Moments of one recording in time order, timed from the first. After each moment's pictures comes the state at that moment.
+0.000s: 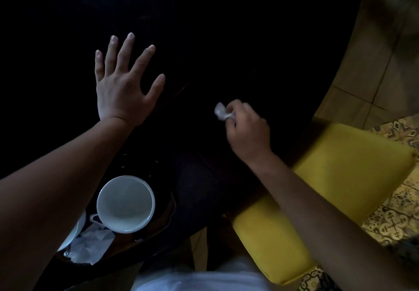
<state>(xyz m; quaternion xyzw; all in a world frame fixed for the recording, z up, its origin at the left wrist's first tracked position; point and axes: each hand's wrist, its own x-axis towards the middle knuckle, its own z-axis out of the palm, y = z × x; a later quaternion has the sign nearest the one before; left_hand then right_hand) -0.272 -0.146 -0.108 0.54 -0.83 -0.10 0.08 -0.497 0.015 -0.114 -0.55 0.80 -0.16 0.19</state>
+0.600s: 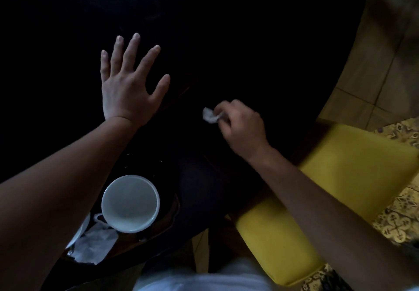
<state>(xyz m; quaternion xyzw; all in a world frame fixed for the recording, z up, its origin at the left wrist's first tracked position) -0.271 -0.145 -0.107 0.54 -0.83 -0.11 0.08 -0.490 0.000 -0.116 -0.60 0.74 -0.18 0.24</state>
